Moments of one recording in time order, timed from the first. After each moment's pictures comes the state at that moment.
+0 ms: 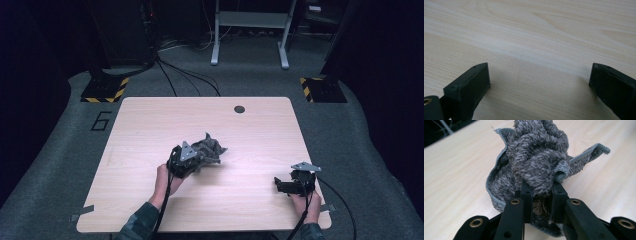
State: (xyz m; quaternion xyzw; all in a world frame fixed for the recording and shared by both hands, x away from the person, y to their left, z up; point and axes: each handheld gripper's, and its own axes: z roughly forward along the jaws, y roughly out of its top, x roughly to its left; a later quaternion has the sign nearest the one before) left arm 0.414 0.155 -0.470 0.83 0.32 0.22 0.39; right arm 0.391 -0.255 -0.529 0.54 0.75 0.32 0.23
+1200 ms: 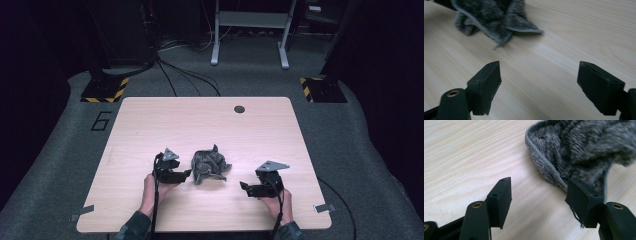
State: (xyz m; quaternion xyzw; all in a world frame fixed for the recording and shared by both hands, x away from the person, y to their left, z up) left arm 0.420 0.203 -0.499 0.81 0.43 0.14 0.37; right arm 0.376 -0.150 -0.495 0.42 0.81 0.40 0.13
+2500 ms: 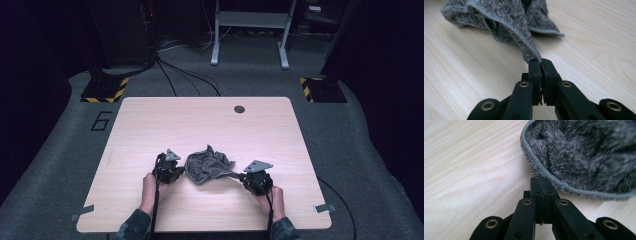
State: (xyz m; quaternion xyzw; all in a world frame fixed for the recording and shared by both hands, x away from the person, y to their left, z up) left arm 0.417 0.208 -0.504 0.84 0.41 0.14 0.33; right arm 0.384 -0.122 -0.501 0.37 0.84 0.35 0.18
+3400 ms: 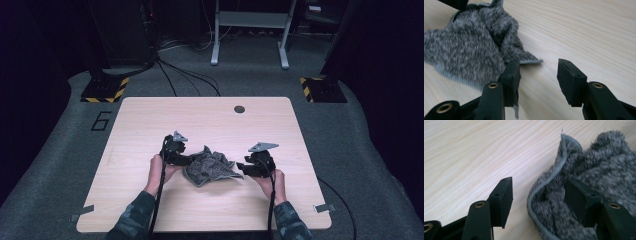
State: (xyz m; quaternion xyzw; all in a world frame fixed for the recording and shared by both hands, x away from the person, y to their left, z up) left arm 0.469 0.182 -0.470 0.84 0.39 0.14 0.34; right arm 0.431 -0.132 -0.474 0.40 0.82 0.38 0.14
